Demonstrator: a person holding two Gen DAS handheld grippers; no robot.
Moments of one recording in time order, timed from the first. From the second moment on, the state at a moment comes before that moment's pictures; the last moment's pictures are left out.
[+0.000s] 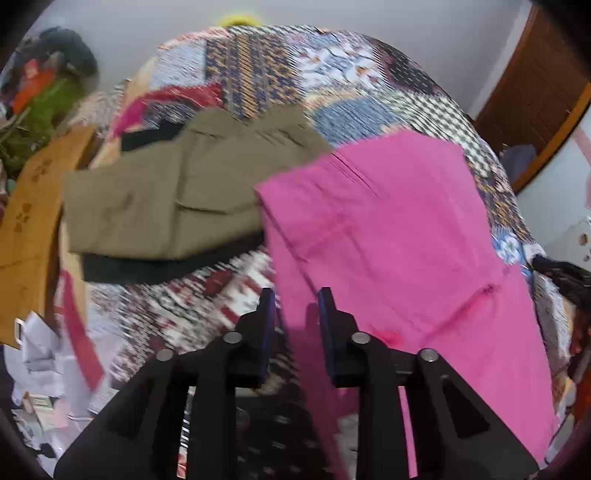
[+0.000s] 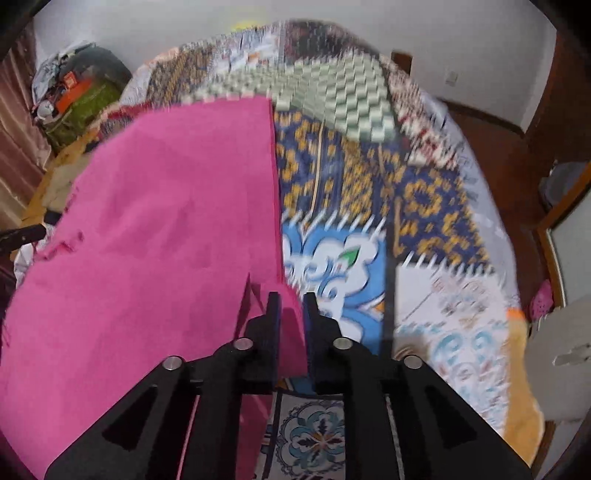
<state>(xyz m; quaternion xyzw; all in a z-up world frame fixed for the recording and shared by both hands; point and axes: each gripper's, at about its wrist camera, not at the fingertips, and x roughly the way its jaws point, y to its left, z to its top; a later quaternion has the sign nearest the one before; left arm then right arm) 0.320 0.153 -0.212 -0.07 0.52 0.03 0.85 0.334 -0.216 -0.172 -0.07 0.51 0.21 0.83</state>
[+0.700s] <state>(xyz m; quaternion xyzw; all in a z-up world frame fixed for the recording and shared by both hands) 0.411 0.192 -0.254 -0.12 0.51 0.02 0.85 0.444 -0.148 -0.163 0.00 0.46 0.23 0.86</state>
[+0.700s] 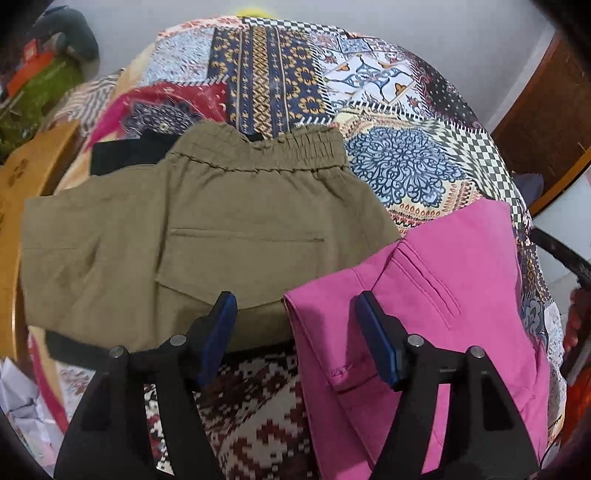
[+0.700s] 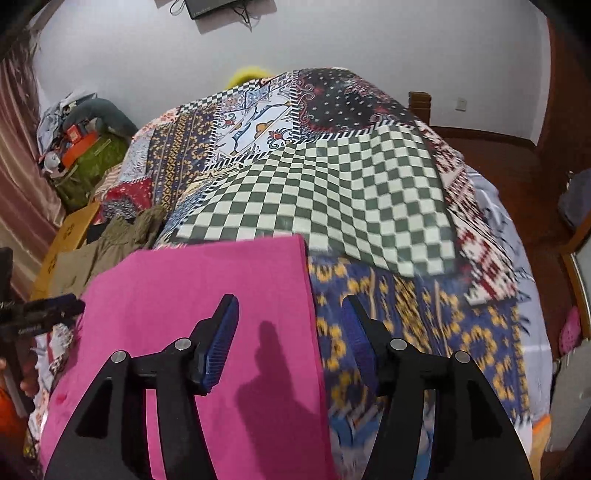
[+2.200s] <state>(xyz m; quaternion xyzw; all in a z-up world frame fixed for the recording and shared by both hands) 0.268 0.127 -0.121 -0.03 0.41 0.01 0.91 0.312 -0.201 -0.046 0.02 0.35 0.25 0.90</state>
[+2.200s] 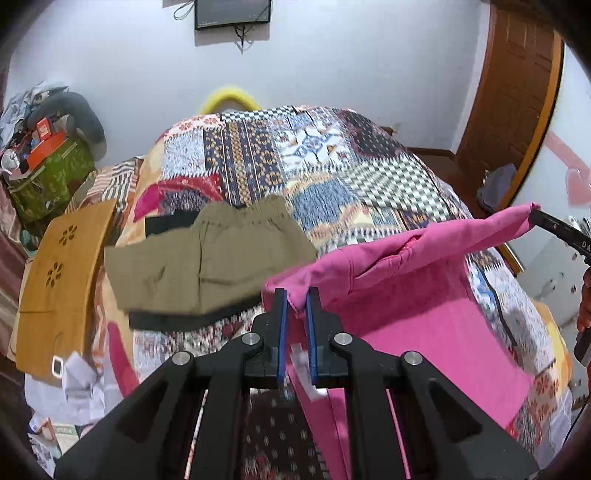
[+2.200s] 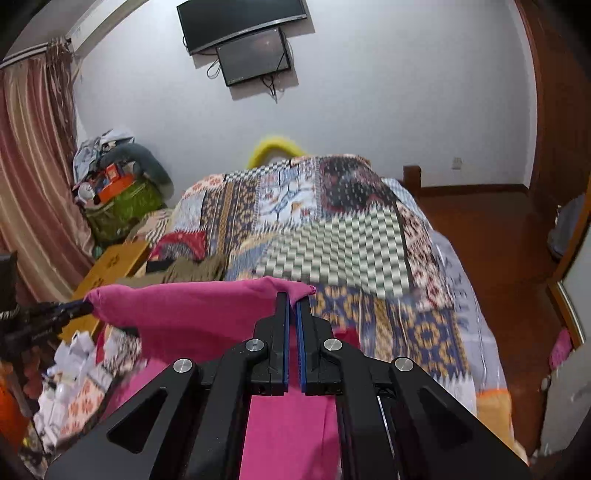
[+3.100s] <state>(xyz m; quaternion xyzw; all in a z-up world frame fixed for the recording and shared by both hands) 0.163 0.107 -0.176 -0.03 0.48 0.00 0.88 0.188 -0.257 -0.130 -0.02 0.44 0.21 0.87</state>
